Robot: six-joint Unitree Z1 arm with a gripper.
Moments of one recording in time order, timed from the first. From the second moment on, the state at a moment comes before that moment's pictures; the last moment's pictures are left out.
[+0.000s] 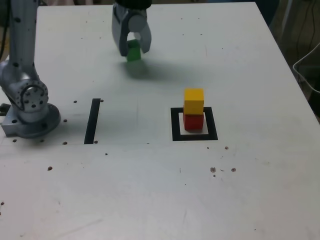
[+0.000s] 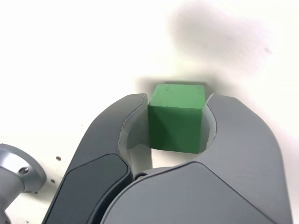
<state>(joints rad) 0.72 1.94 -1.40 1.18 0.13 0.37</state>
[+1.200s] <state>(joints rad) 0.07 1.80 -1.64 1.47 0.09 -0.11</state>
